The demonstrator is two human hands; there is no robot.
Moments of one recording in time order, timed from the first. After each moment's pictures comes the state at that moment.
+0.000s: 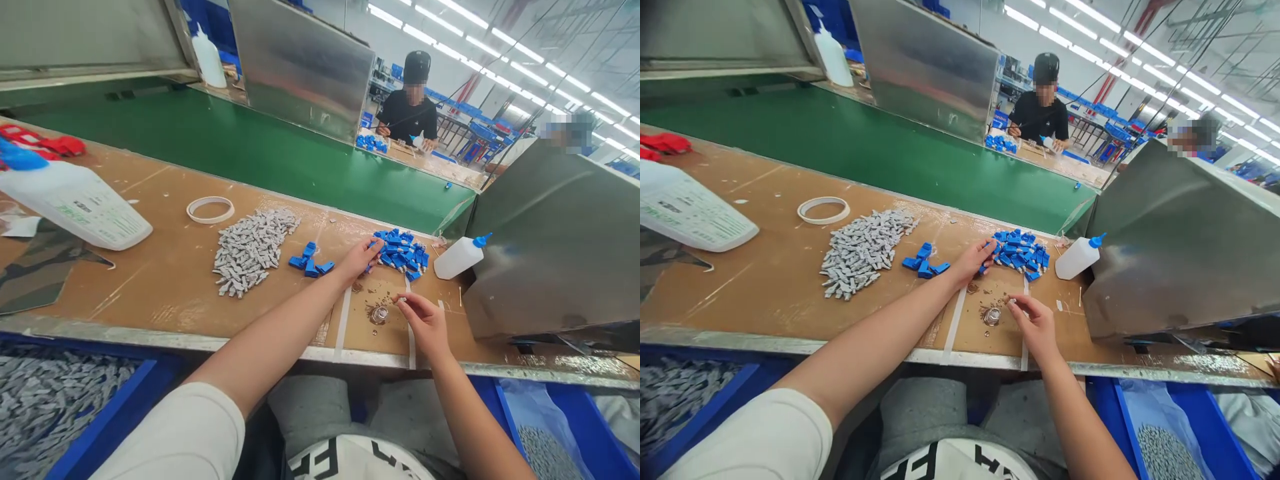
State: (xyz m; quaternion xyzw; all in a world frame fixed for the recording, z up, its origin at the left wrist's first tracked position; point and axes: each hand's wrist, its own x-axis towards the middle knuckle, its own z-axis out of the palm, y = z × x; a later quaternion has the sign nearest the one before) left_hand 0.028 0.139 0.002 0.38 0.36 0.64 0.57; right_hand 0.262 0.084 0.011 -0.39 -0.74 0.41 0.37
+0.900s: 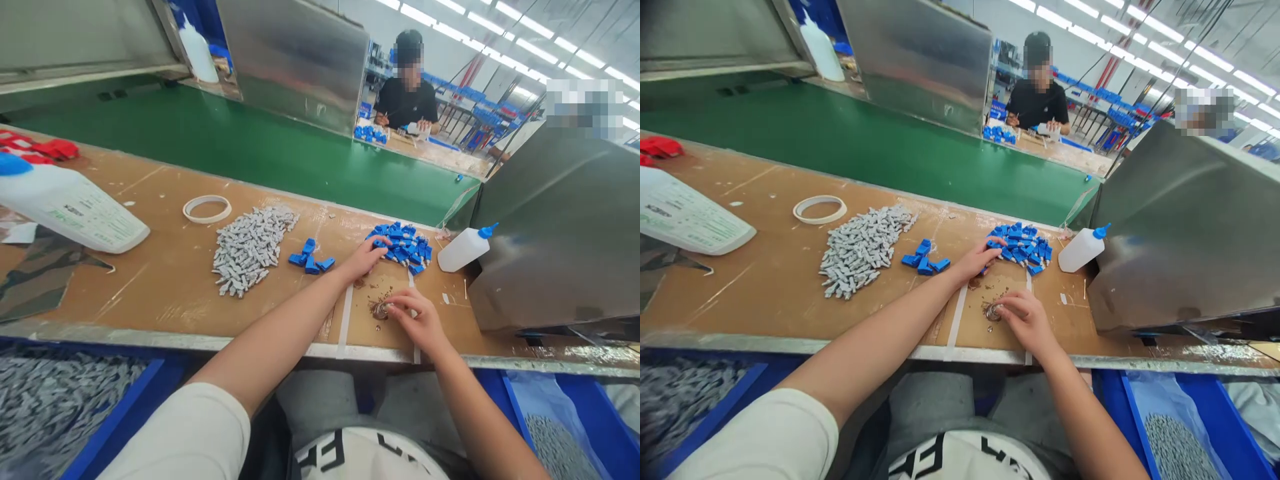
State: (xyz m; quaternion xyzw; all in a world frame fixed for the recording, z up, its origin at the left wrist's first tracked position) left_hand 0.031 0.134 -0.005 0.48 0.43 0.57 0.51; right_hand 0.249 0.081 0.020 -0.32 -0.82 0.36 0.30
